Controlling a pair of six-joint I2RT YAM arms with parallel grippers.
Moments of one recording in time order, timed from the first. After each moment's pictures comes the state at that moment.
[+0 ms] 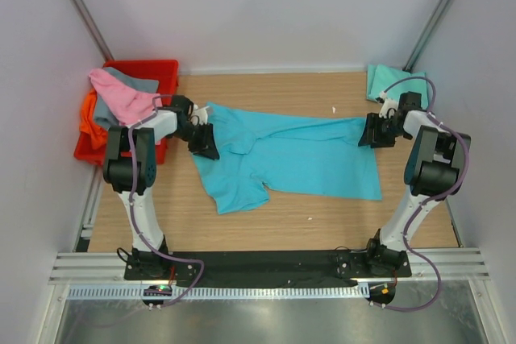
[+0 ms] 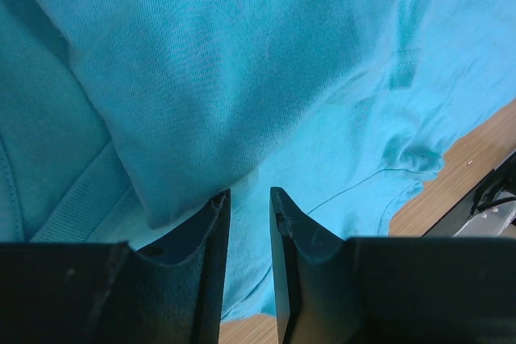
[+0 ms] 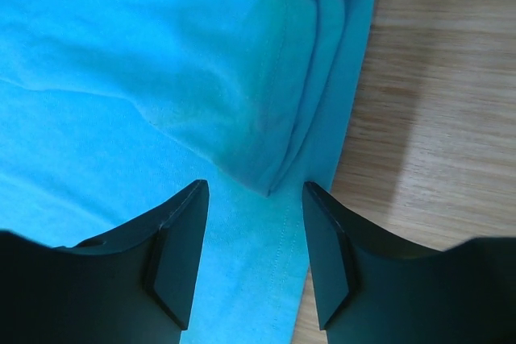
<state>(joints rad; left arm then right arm) -0.11 2.01 1.33 -0.64 0.62 -0.03 -0.28 1.91 1.27 -0.53 -0.43 -0.19</state>
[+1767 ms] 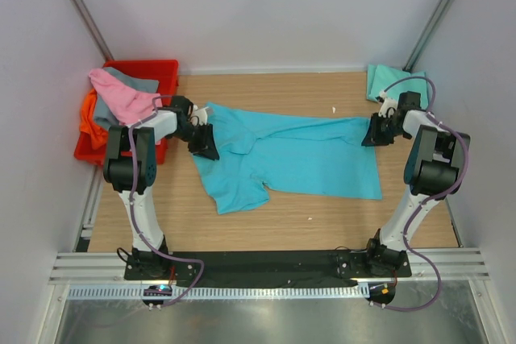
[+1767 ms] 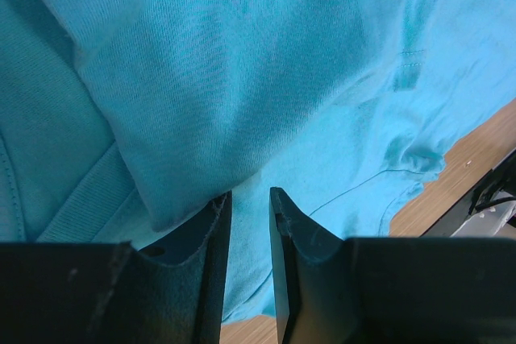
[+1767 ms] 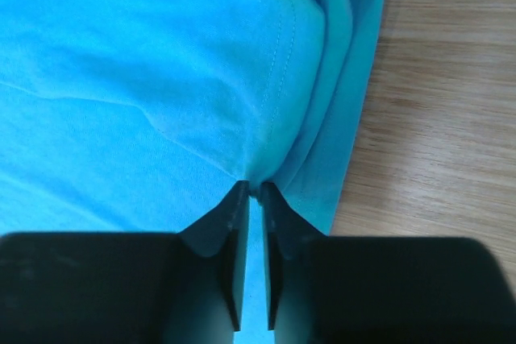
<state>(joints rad) -0.10 2.02 1.33 -0.64 0.62 -0.03 -0.28 1.93 1.27 -0.51 -0.45 -0.16</state>
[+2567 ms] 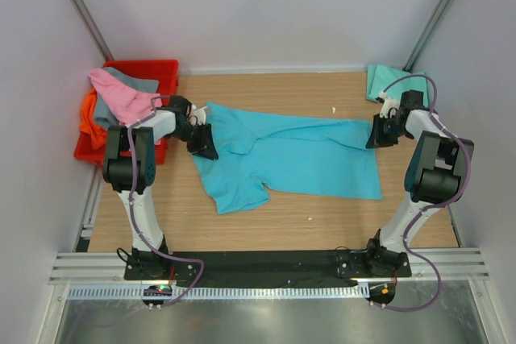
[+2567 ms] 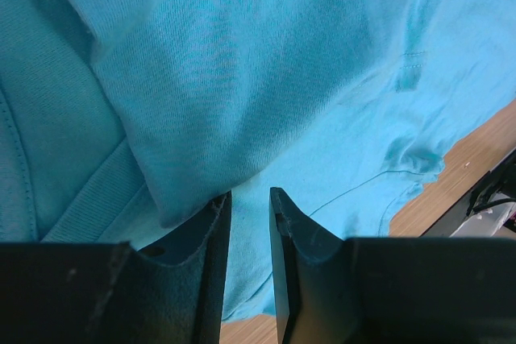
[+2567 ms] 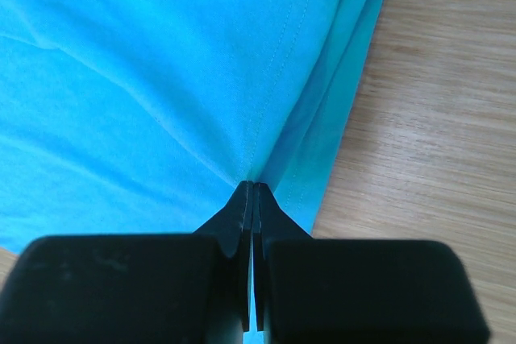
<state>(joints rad) -0.09 2.02 1.33 -0.64 0.63 -0.03 -0.29 1.85 1.26 -0.61 -0.41 -0.24</state>
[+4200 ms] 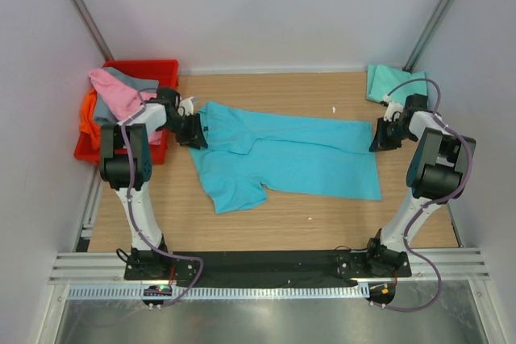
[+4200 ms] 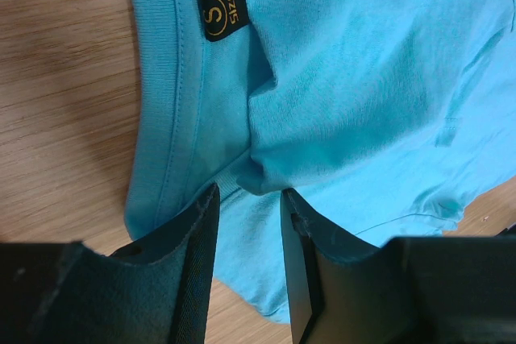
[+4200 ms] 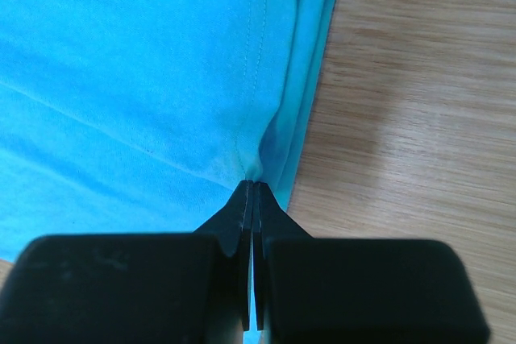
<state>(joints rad) -0.01 2.05 1.44 -0.66 0.52 -0.06 -0.33 1.89 1.26 -0.61 -0.41 -0.27</state>
